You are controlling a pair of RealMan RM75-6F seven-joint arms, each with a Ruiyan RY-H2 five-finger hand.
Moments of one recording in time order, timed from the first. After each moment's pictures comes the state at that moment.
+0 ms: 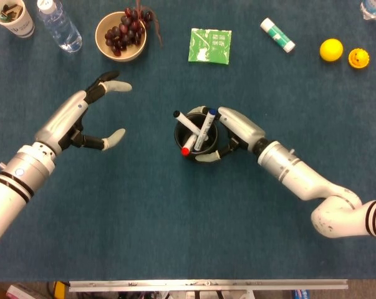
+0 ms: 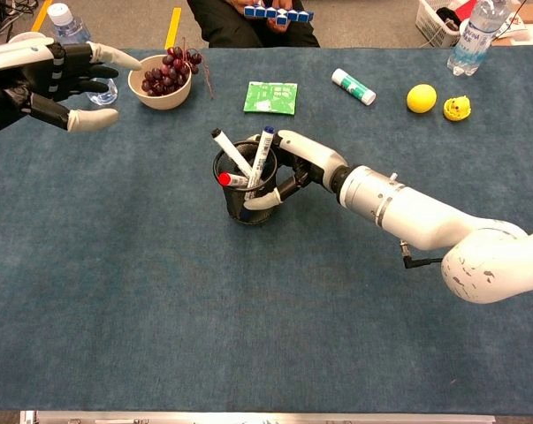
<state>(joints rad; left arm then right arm) -0.56 -0.97 -0.25 -2.04 1.12 0.76 -0.51 0.80 -1.83 0.15 -1.15 -1.43 0.76 0.76</state>
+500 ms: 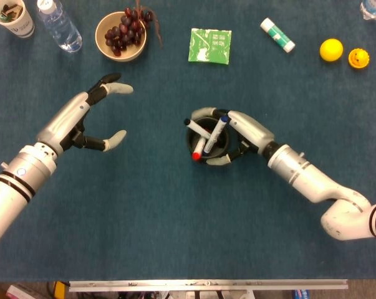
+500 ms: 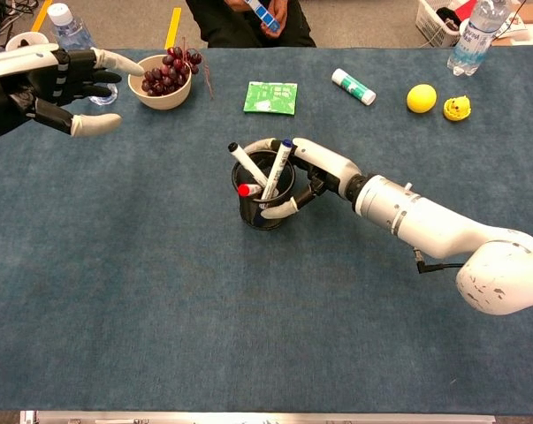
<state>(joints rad) -0.57 -0.98 -0.24 -2.02 1.13 0.75 -0.52 0.78 -1.85 0.06 -1.03 -1.54 0.86 0.90</state>
